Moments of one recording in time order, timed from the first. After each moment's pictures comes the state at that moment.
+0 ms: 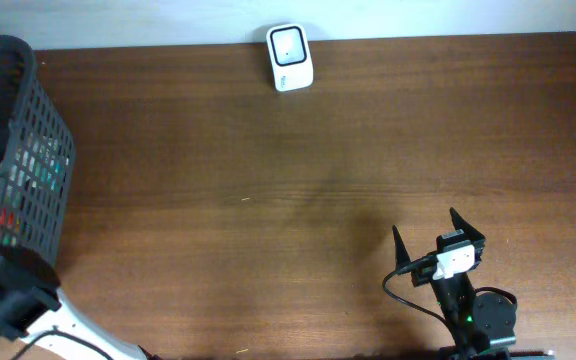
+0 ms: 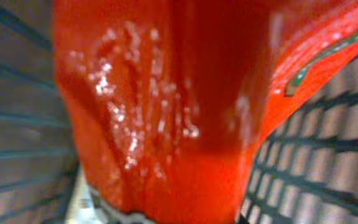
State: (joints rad) left arm 0.71 2.13 2.40 -1.27 0.19 0.33; right arm 0.10 0.01 0.01 -0.06 -0.12 -0.16
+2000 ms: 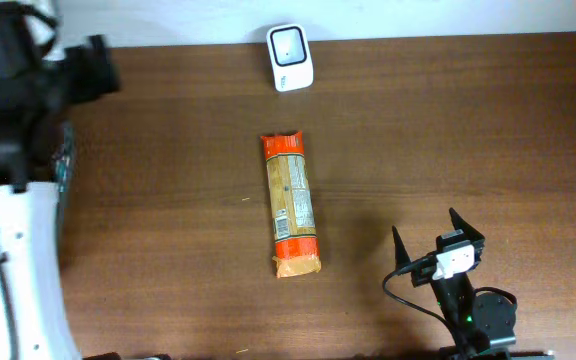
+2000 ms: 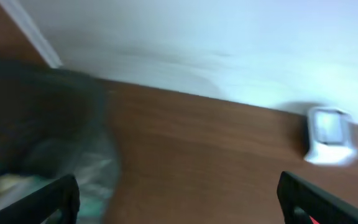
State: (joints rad) left arm 0.14 1.53 1.94 -0.96 -0.11 -0.07; right arm 0.10 0.01 0.01 -0.06 -0.13 -0.16
